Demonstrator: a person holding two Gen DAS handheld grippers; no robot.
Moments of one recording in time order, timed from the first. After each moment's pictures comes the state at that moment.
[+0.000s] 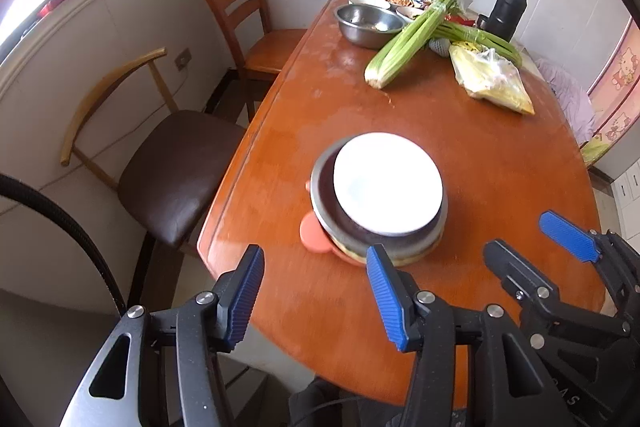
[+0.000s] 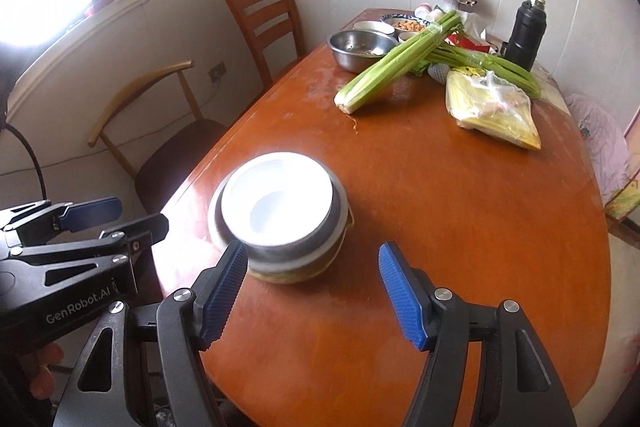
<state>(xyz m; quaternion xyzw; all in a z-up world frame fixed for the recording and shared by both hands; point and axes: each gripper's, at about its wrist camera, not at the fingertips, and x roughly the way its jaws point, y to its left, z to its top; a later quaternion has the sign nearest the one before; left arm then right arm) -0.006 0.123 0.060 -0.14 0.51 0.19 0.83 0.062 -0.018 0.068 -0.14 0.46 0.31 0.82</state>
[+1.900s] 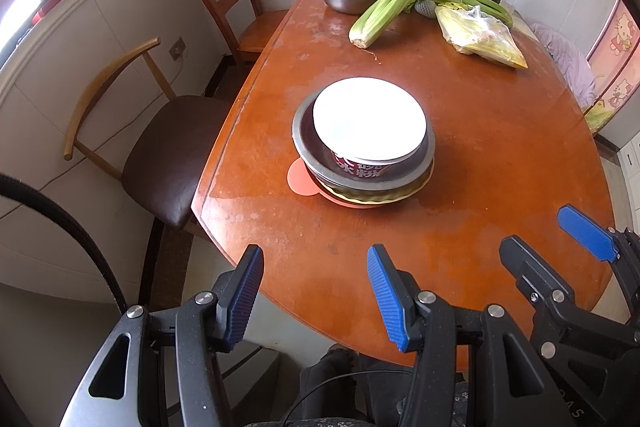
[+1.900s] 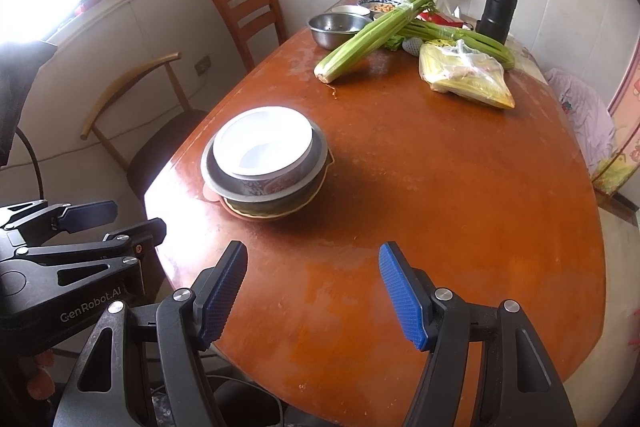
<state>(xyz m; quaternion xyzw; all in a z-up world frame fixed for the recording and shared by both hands) -0.025 0.089 0.044 -0.10 0.55 0.18 0.81 0.021 -0.056 0.060 -0.13 0.47 0.27 0.83</state>
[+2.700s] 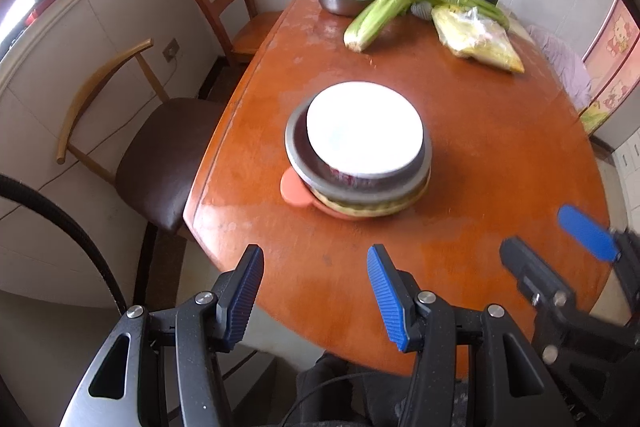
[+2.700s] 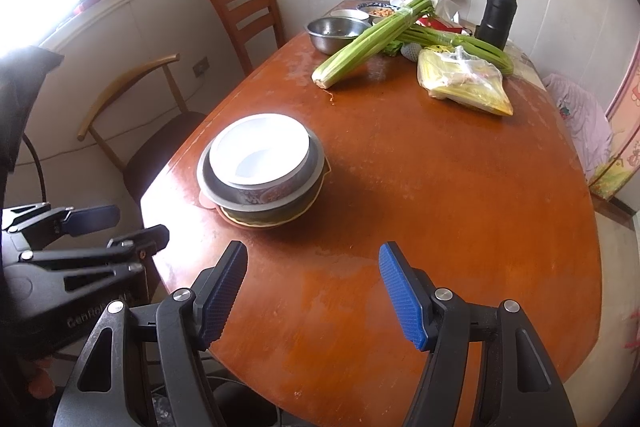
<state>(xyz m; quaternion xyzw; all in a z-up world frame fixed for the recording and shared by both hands) -0.013 0.095 0.044 -0.11 0.54 0.17 0.82 0.028 -0.053 0.060 -0.14 0.47 0.27 0.83</state>
